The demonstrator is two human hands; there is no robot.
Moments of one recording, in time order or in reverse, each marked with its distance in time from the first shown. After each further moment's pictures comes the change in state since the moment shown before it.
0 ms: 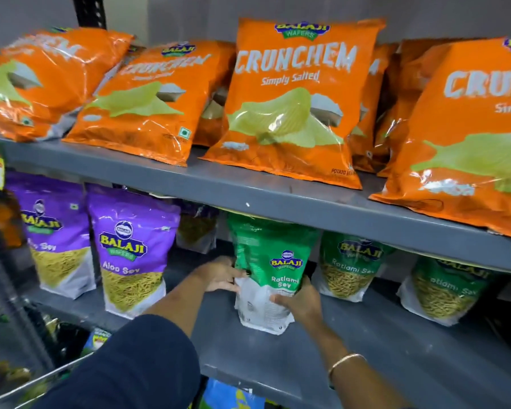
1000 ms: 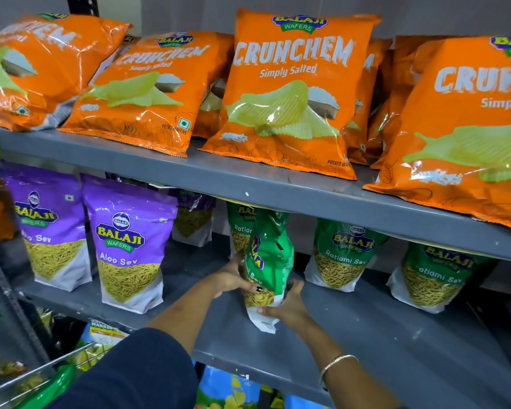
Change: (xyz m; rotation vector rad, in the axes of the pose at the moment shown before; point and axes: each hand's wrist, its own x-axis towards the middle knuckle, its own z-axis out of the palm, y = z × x) left_hand 0.001 -0.024 0.028 0.246 0.061 0.146; right_hand -0.024 0.018 0.006 0.025 -0.232 0.069
